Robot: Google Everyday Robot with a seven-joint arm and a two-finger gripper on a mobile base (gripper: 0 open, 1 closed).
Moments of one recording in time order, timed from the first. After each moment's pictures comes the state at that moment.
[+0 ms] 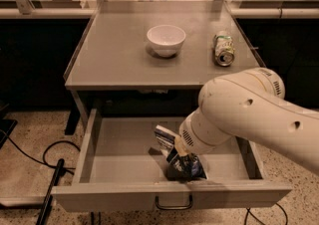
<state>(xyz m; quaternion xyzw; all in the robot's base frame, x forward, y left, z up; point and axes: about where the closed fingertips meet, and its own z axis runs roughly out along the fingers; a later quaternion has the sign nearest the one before) 0.434 -0.066 0.746 -0.26 0.95 0.09 0.16</state>
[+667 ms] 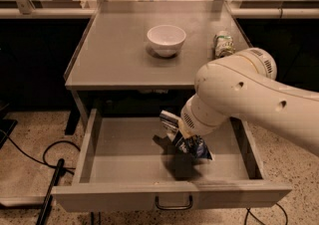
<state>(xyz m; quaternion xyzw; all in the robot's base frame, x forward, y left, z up) 0.479 -0.082 0.754 -0.27 0.95 0.04 0.17</state>
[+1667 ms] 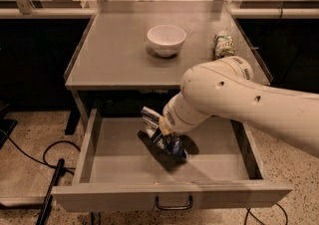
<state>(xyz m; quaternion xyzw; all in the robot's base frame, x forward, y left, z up) 0.500 -0.025 0.738 -0.27 0.94 0.11 0.20</state>
